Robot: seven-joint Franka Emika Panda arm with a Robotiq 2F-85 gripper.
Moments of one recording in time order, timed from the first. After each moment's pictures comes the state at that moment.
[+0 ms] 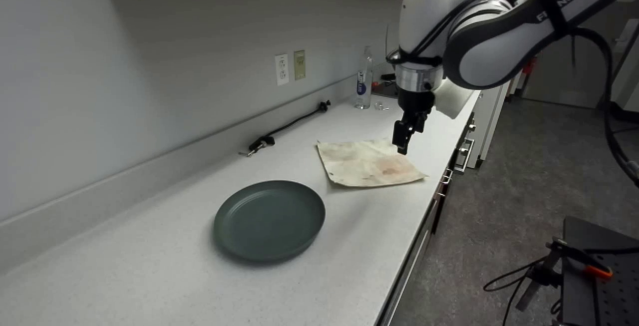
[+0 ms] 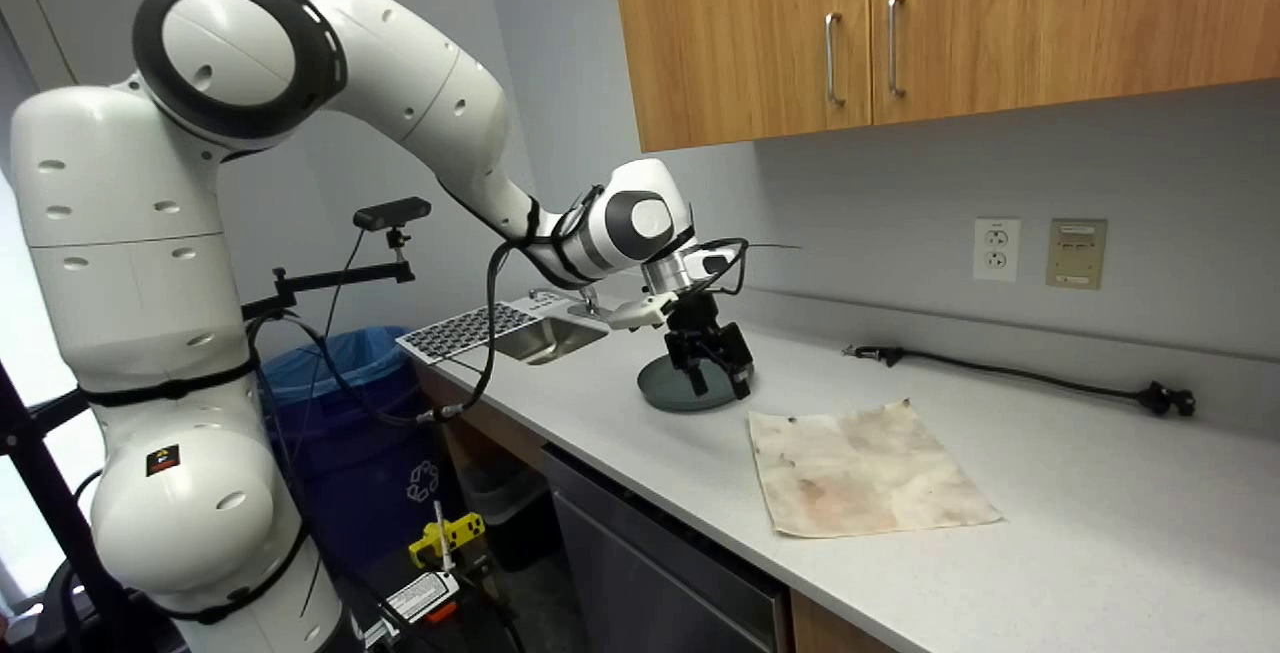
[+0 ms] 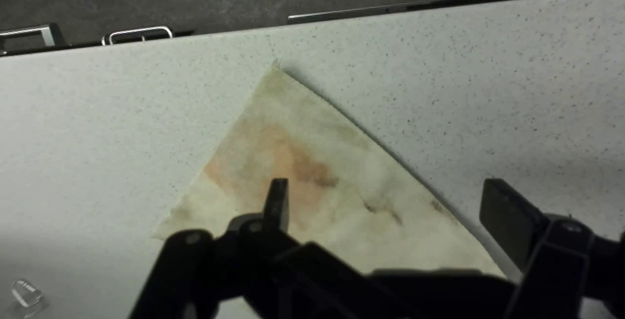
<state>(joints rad) 0.07 0.14 -0.05 -2.19 -0.43 2.36 0.32</state>
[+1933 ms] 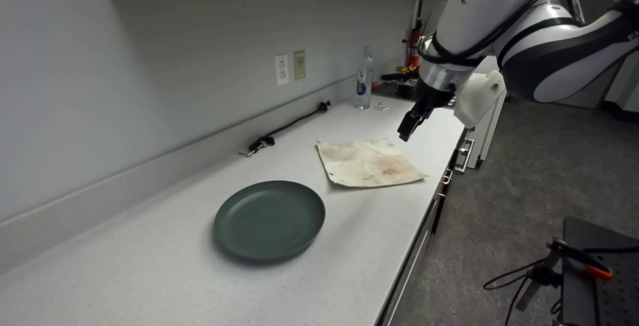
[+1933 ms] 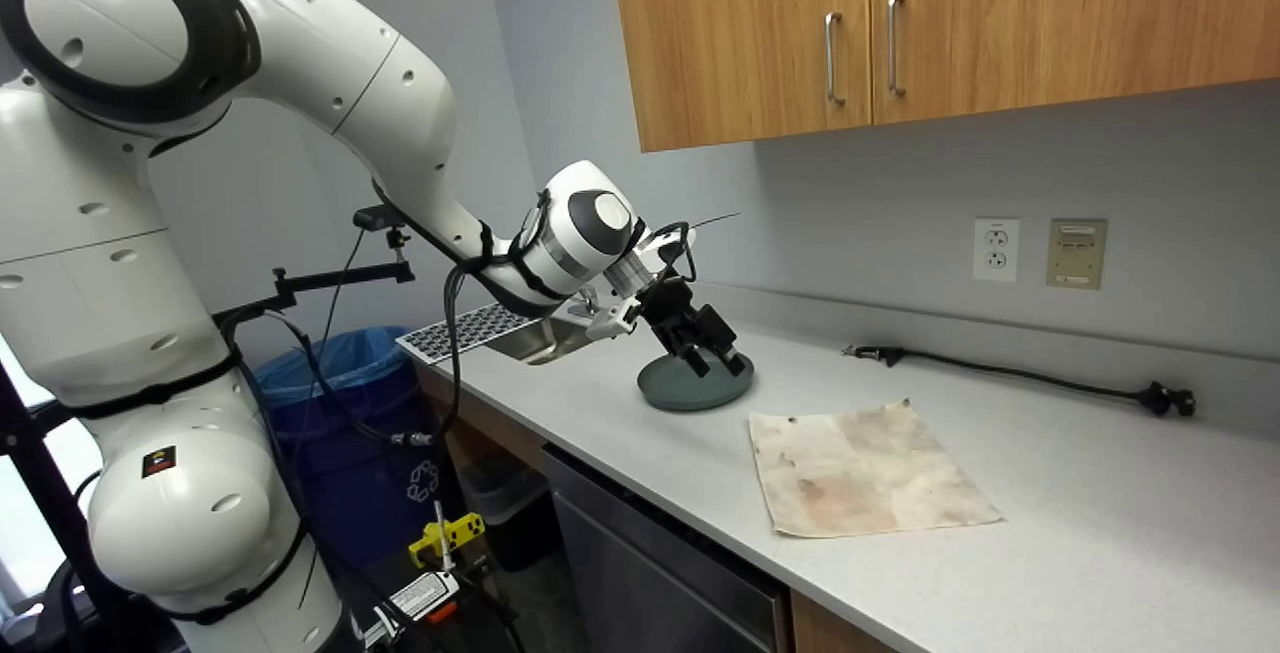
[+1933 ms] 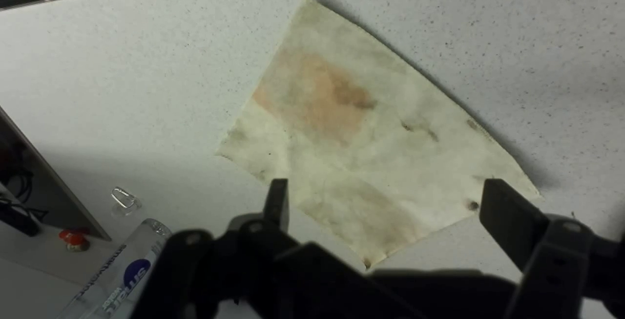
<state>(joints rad) 0.05 -0.02 -0.04 -2.39 -0.82 2.59 0.72</state>
